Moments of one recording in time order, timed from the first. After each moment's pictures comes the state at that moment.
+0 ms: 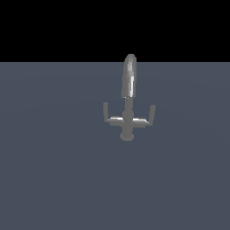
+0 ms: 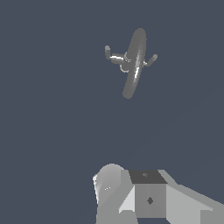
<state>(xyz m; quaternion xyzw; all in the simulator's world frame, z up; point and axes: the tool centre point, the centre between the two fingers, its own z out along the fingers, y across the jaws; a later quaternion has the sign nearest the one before) -0.261 0.000 0.476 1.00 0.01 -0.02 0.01</state>
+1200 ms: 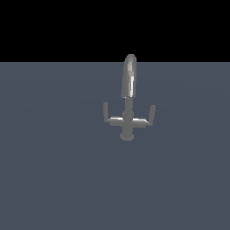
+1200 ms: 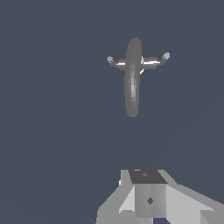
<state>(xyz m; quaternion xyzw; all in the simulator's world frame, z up) -0.192 -0.047 0.450 0.99 -0.05 -0.06 -0.13</state>
